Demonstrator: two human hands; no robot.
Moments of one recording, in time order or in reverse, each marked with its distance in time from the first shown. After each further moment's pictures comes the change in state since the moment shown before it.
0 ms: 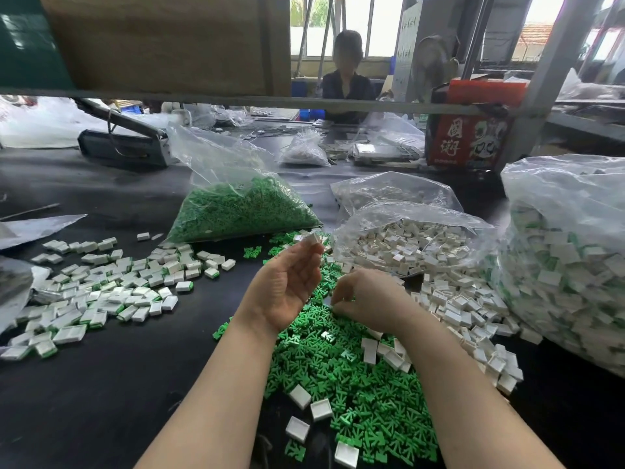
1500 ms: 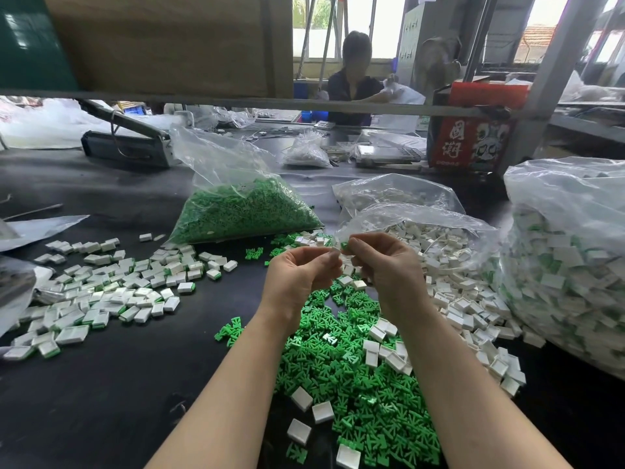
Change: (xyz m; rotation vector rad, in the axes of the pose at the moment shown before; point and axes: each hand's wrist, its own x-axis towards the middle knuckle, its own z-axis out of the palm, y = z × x) left_hand -0.005 -0.010 0.015 0.492 0.114 0.225; right_hand 0.003 -0.001 -0.008 1.362 0.495 0.111
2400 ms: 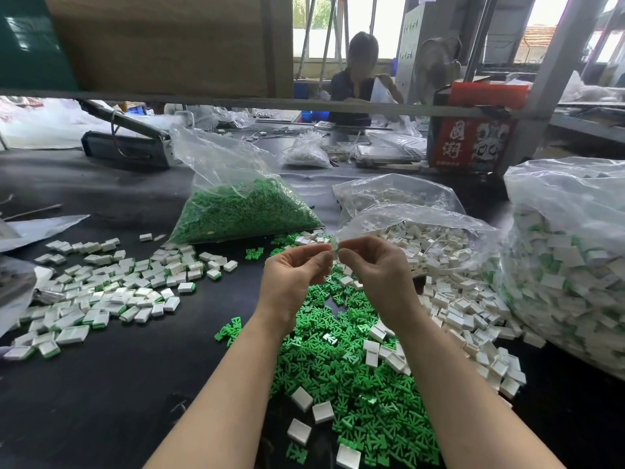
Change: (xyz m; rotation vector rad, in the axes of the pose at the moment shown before) left_hand 0.002 -0.004 -0.007 0.014 -0.007 0.088; right_hand -0.003 0.004 0.005 -0.309 -0.073 -0.197
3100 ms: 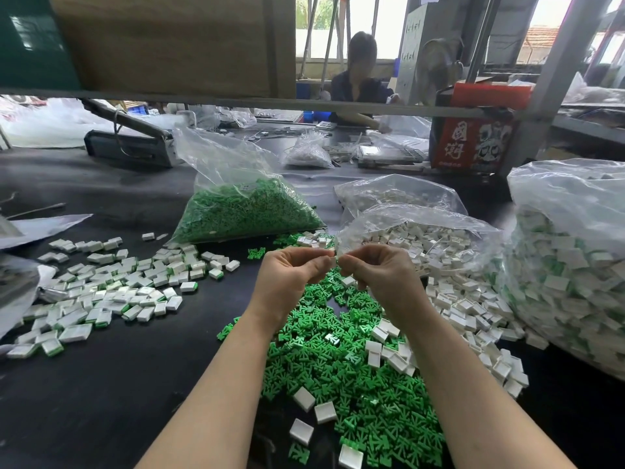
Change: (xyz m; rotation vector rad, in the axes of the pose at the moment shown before) left_hand 0.003 0.006 -0.011 0.126 -0.063 0.050; right_hand -0.003 -0.006 -0.007 0.070 -0.099 0.146
